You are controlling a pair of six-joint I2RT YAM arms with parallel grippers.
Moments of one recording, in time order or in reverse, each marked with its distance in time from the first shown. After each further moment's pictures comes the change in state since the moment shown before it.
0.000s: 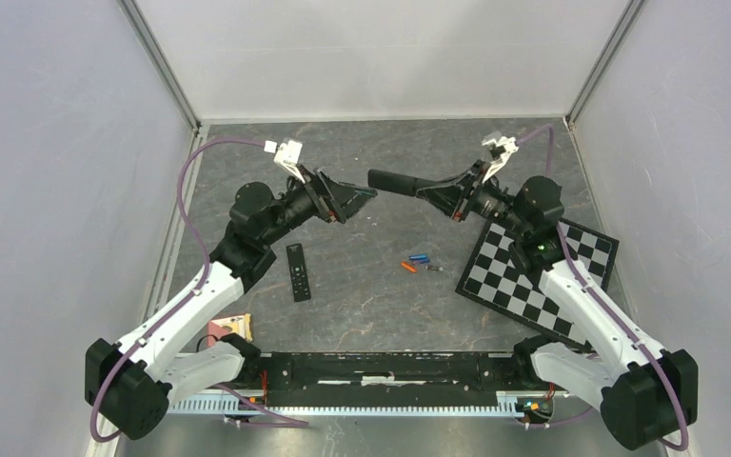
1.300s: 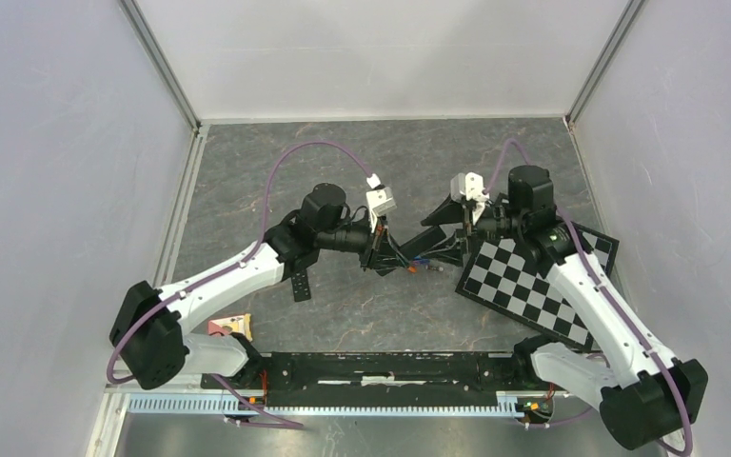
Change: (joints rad) left arm -0.225 0.276 0.105 -0.272 0.377 0.514; right arm -0.007 -0.020 0.152 -0.673 -0.418 -0.830
